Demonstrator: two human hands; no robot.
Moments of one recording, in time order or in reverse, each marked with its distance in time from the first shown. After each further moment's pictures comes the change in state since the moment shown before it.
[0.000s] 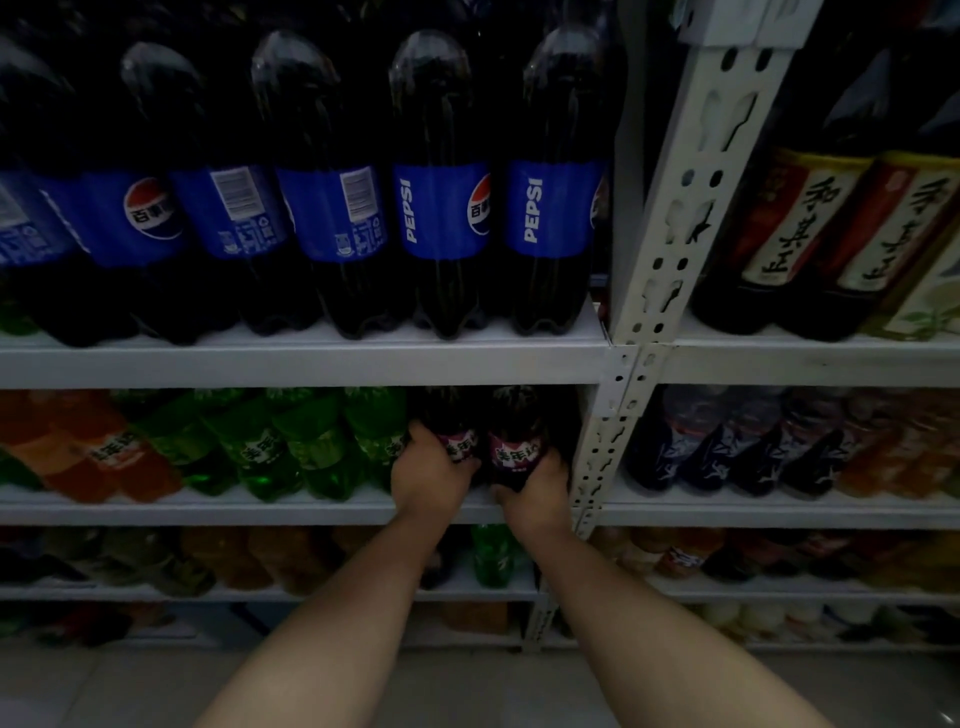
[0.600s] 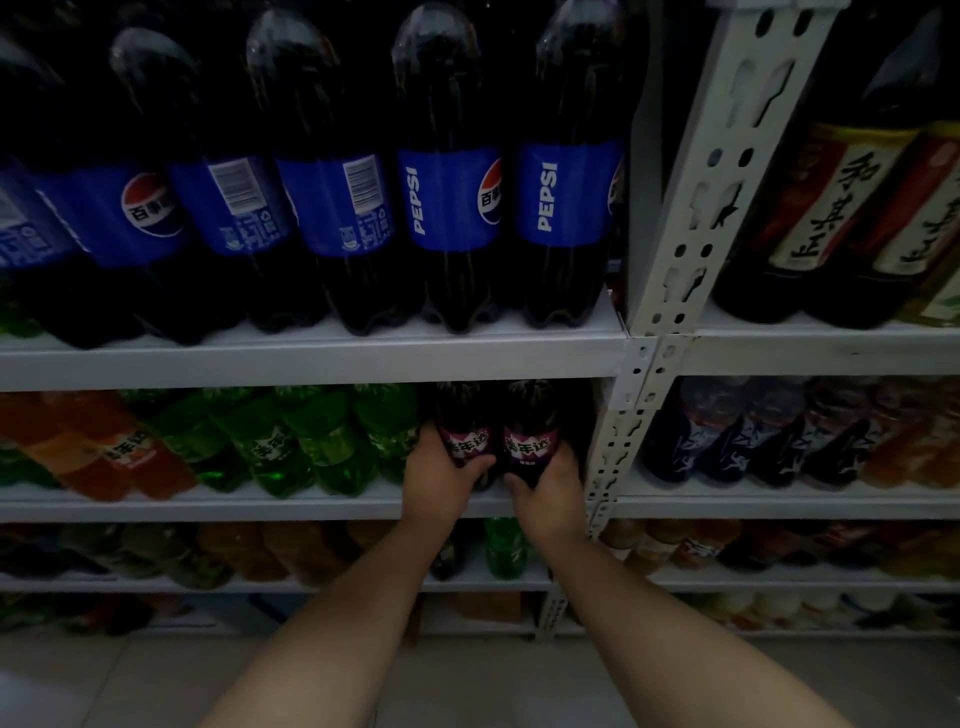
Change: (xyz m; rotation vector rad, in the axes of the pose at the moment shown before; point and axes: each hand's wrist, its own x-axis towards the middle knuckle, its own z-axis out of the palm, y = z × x) left_hand -0.004 -0.015 0.000 -0.308 -0.022 0.065; right_hand -0.004 0.005 0.005 0.086 0.074 -0.099
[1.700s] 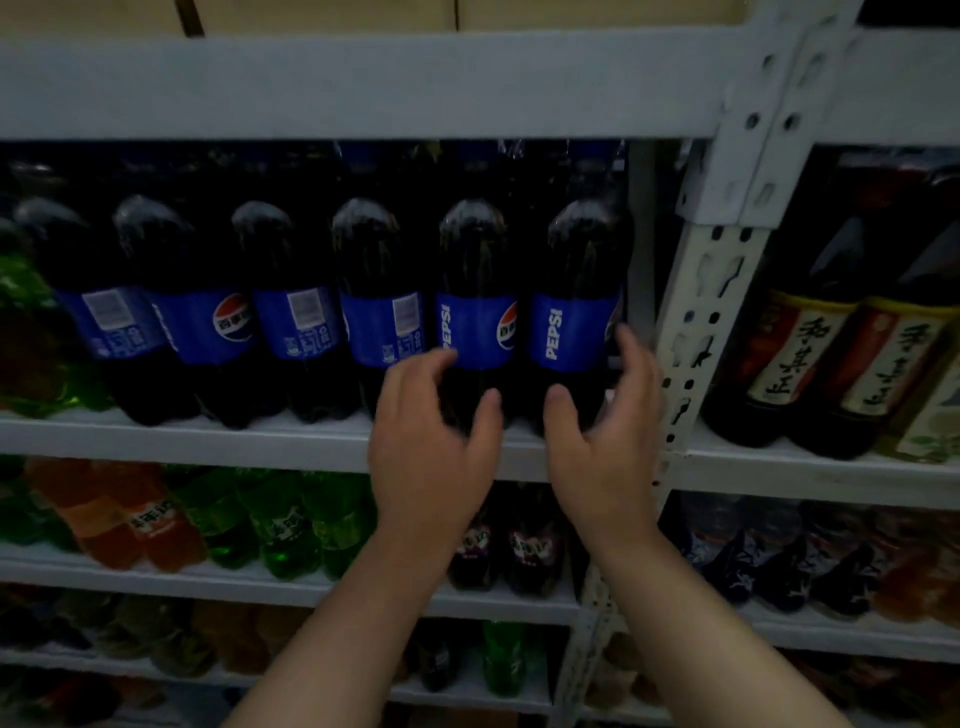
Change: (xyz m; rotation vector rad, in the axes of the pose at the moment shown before) left_hand -0.022 0.171 -0.114 -0.012 0.580 0.576; right_hand 0.008 -0.181 -0.136 0.376 0.334 -0.608
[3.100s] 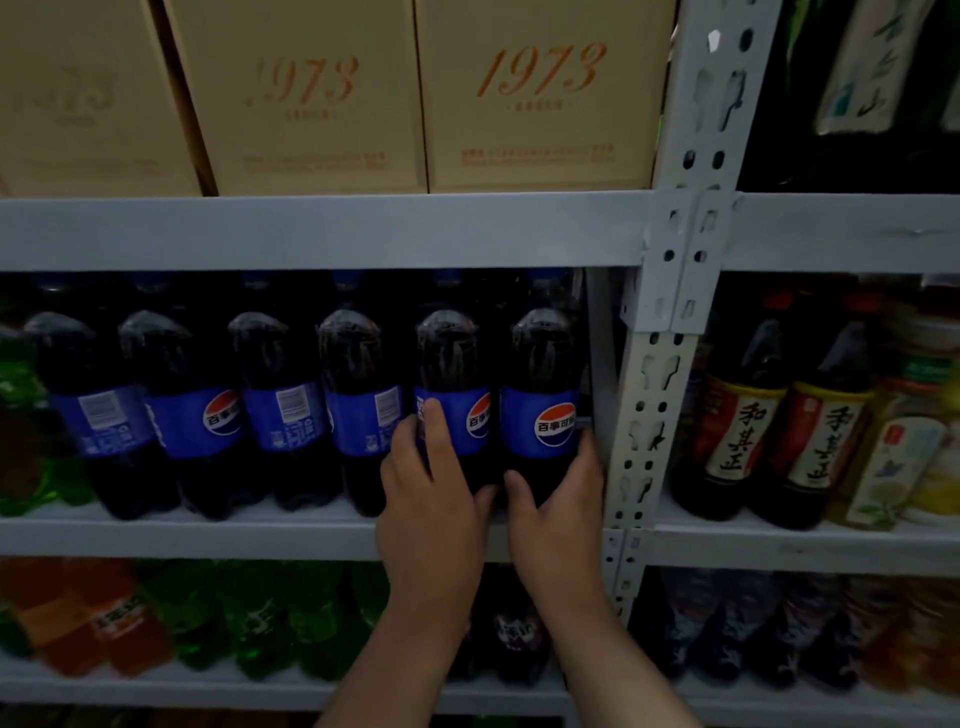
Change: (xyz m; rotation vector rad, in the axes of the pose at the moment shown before) left_hand 0.009 0.017 0.022 0.446 -0.142 0.037; right_hand 0.002 0.003 0.015 -0.055 -0.023 0.275
